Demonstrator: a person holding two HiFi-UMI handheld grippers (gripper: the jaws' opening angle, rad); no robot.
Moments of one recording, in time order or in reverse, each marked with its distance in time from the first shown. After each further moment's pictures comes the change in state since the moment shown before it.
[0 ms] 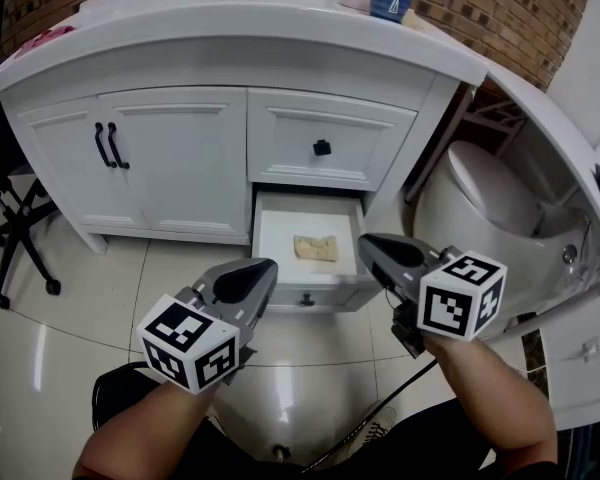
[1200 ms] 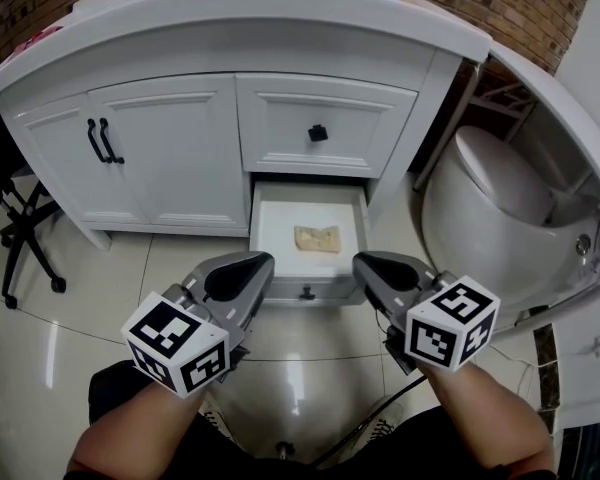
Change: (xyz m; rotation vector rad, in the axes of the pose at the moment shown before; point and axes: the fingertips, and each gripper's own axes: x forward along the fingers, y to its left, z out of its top) left arm 0.004 -0.008 0.003 0.058 0.005 -0.008; right arm -0.005 0.003 -0.045 -0.034 -0.005 -0.016
